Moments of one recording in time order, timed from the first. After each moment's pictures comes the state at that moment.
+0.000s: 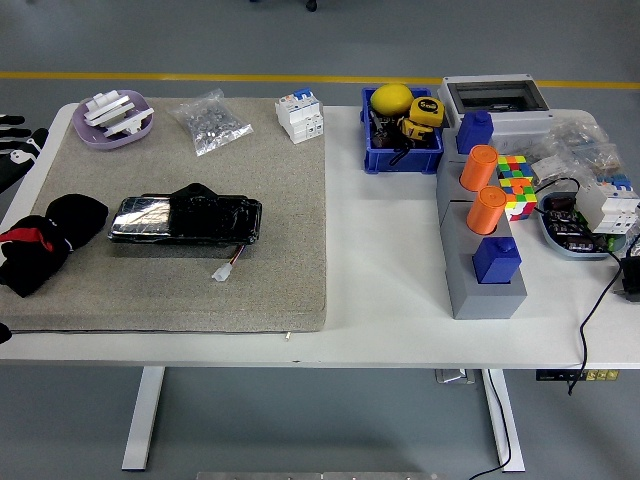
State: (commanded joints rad) left arm -0.16 0.49 -1.36 -1.37 1.14 0.42 -0.07; right arm 0.18 -0.36 0.25 0.28 -0.10 0.03 -0.23
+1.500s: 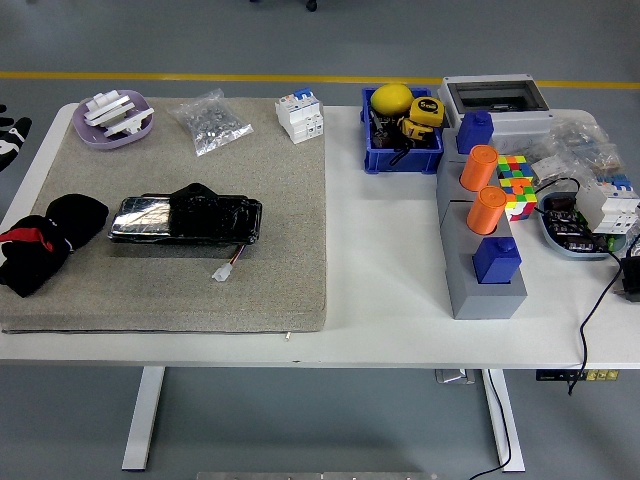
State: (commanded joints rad) left arm -0.15 0.51 -1.40 -1.39 1.15 0.42 -0.06; right arm 0.18 -0.35 0.19 0.28 -0.02 0.04 -0.20
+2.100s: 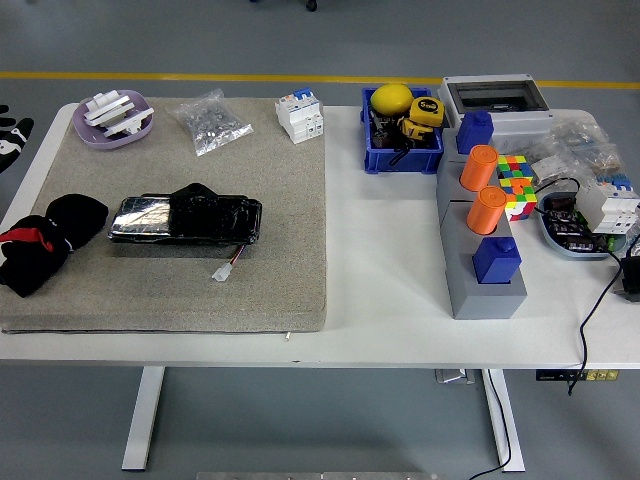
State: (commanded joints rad) left arm -0.16 0.51 -1.39 -1.38 1.15 0.42 -0.06; right arm 0.18 -0.35 0.19 0.28 -0.01 0.04 -0.19
